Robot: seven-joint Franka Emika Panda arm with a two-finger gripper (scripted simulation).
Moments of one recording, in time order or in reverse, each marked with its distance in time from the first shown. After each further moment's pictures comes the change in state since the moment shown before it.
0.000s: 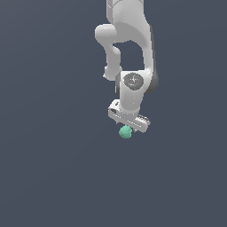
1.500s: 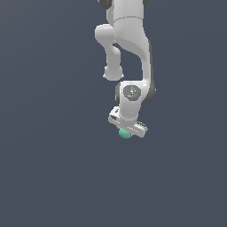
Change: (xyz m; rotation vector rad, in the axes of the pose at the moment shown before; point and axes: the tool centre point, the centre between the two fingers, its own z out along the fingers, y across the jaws) arm -0.001 -0.001 0.050 0.001 0.001 0.006
